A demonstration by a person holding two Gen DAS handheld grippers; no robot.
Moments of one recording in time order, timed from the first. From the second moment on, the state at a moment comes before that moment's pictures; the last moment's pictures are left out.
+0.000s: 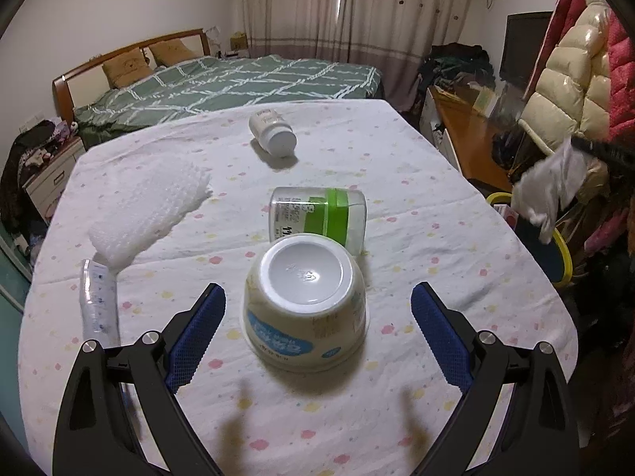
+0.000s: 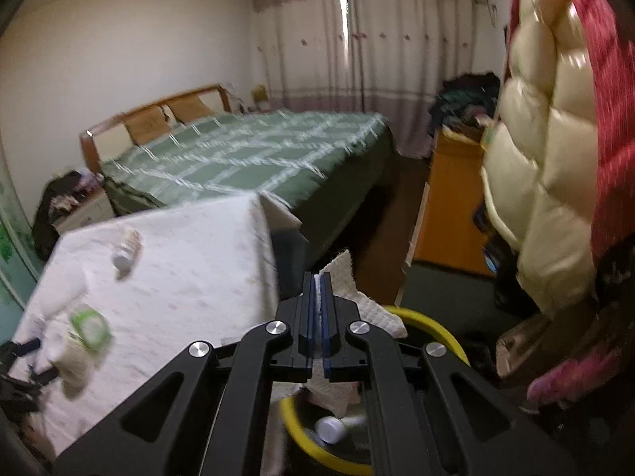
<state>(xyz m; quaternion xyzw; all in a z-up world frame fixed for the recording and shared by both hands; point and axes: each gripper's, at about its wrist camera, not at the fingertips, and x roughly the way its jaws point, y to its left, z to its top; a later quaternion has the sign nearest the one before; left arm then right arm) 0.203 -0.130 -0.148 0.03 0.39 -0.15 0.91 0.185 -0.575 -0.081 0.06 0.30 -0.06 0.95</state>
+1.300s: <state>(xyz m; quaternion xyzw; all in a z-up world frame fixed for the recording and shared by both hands) 0.199 -0.156 -0.124 0.04 0.38 -0.17 0.91 0.132 -0.606 -0.133 0.11 0.31 -0.07 0.94</state>
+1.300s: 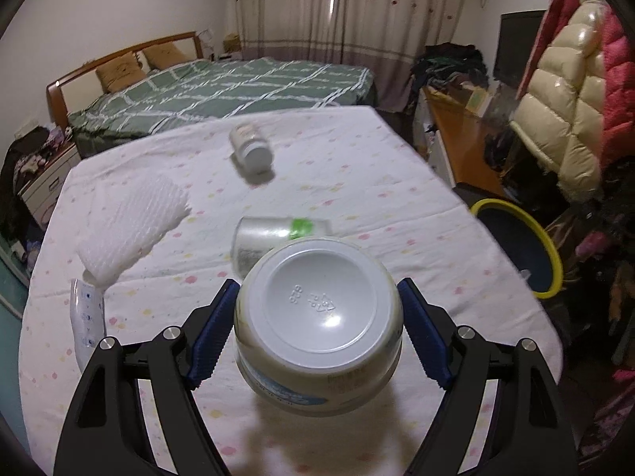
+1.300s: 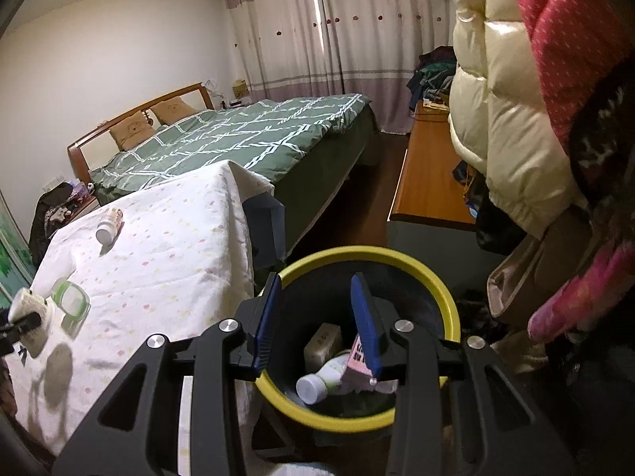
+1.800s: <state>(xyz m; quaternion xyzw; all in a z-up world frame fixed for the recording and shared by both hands) 0.215 -0.316 -0.112 0.10 0.37 -0.31 0.87 0.078 -0.625 -0.138 0.10 0.30 -0.11 0.94</state>
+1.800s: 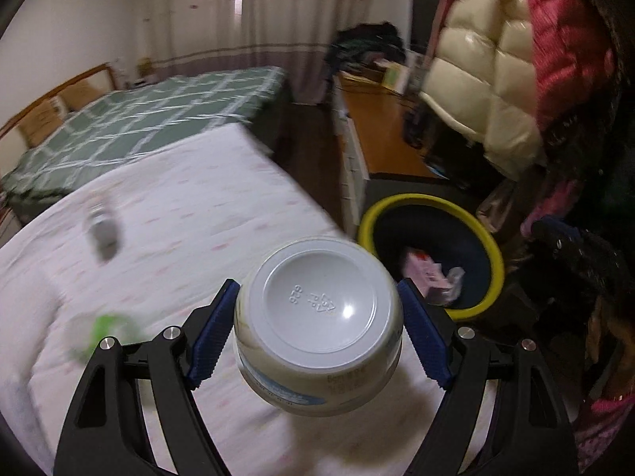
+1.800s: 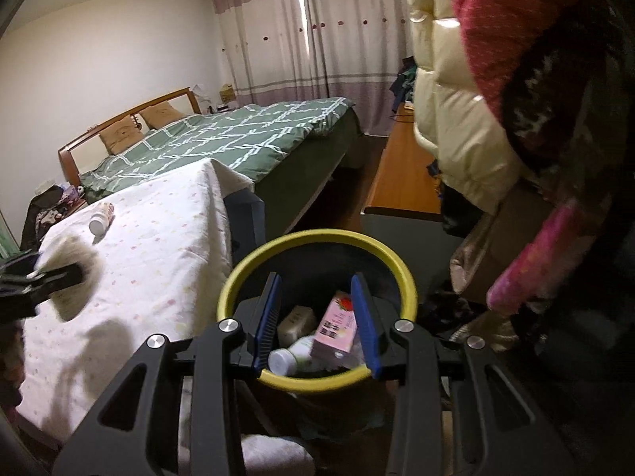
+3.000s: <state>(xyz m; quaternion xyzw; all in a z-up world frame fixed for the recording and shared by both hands) 0.181 -0.233 -0.076 0.00 0.36 -0.25 0.90 0.083 -0.568 -0.160 0.09 0.35 -0.08 0.93</state>
